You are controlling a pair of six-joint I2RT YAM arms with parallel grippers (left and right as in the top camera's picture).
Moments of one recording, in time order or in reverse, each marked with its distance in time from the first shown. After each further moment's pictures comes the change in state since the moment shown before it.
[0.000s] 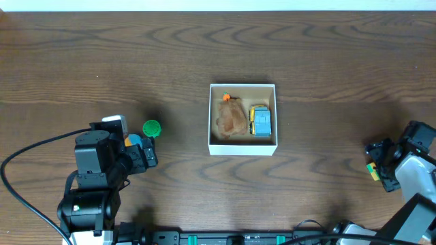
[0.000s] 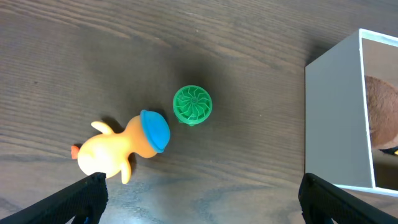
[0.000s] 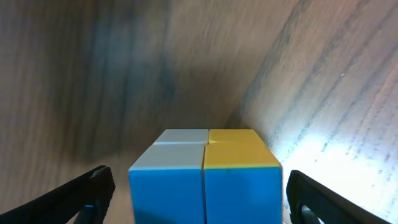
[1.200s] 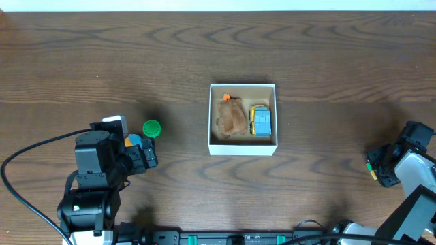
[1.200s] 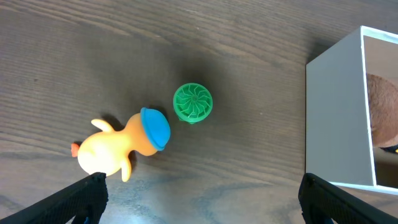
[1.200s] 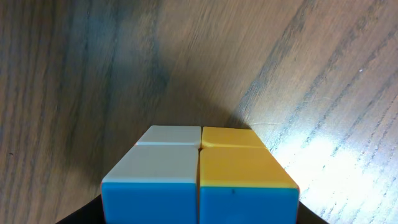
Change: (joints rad) left arm 0.000 0.000 0.000 -0.008 0.000 0.000; right arm 0.000 0.040 -0.001 0.006 -0.003 -0.028
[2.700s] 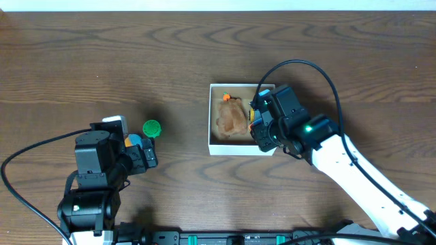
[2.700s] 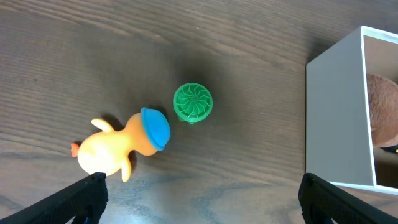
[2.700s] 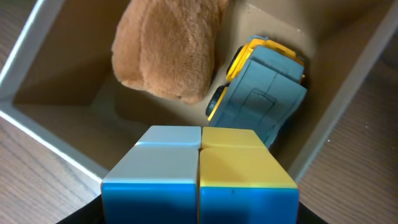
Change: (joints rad) left arm 0.000 0.000 0.000 0.000 0.000 0.000; right arm 1.135 -0.051 0.370 -0.219 -0.190 -0.495
